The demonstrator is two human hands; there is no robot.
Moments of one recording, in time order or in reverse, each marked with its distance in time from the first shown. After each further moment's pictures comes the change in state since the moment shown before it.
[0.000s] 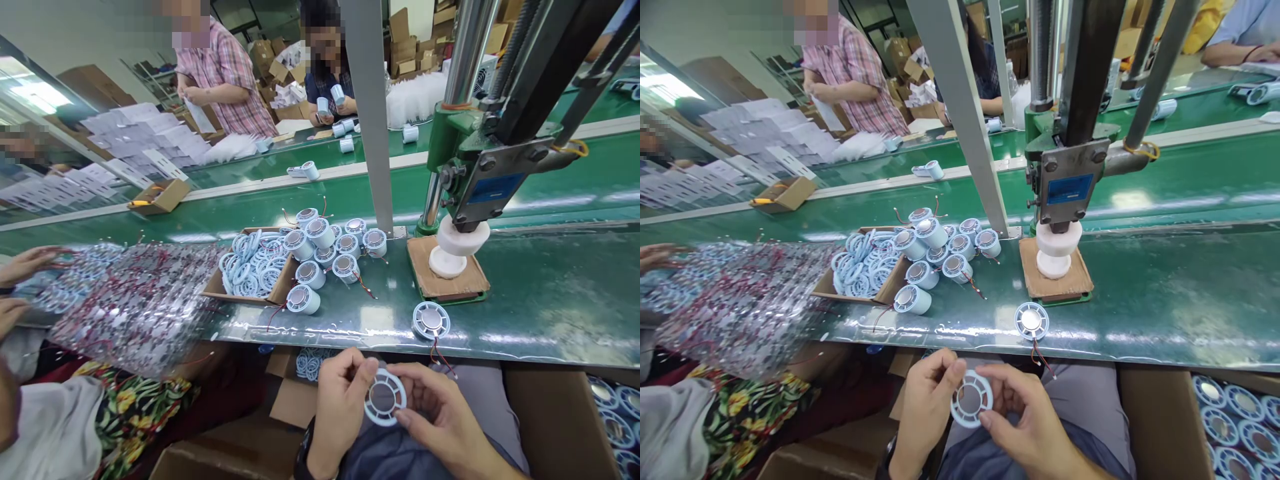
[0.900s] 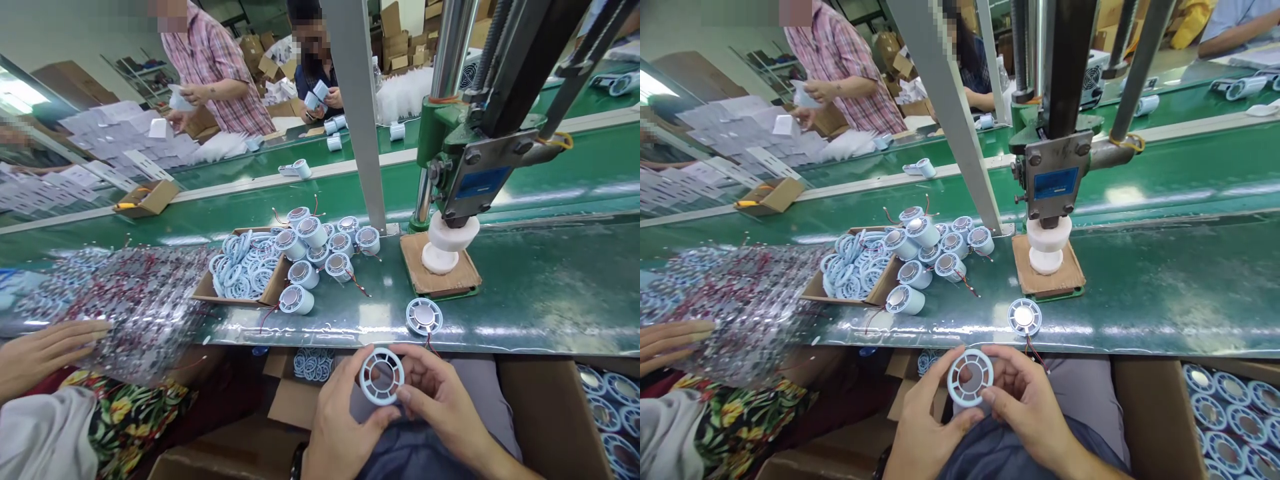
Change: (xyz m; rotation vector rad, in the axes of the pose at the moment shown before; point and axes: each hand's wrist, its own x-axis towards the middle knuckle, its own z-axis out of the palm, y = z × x) left_hand -0.030 -0.027 -0.014 0.344 -0.114 0.170; right_hand 0.008 -0.010 -0.002 0.168 0.087 0.094
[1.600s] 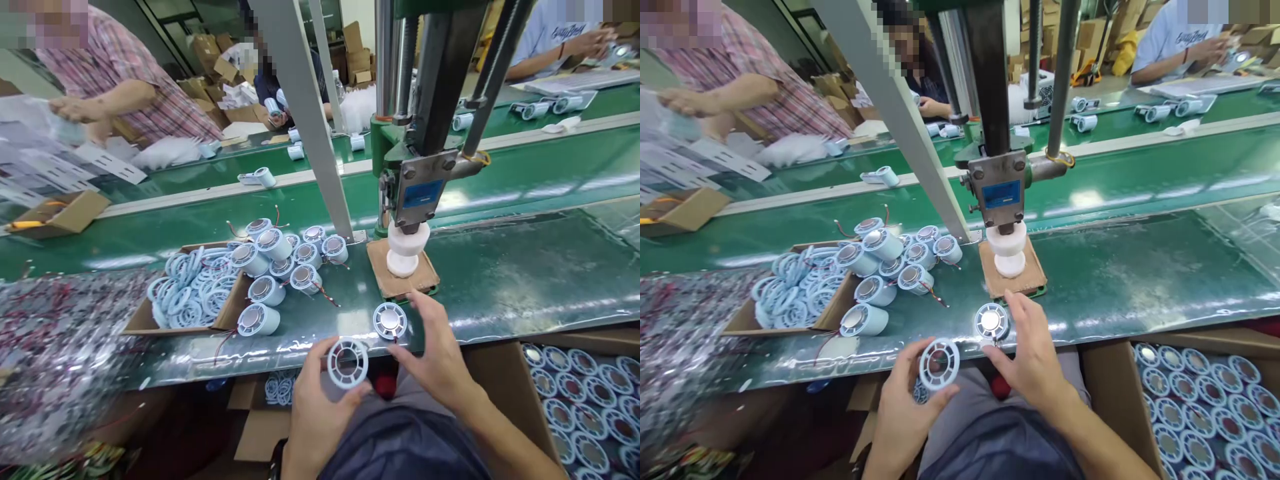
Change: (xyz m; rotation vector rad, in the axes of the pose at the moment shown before) left_hand 0.036 -0.010 0.018 0.012 0.084 0.073; right_hand 0.018 -0.017 -0.055 -1.219 0.463 -0.807
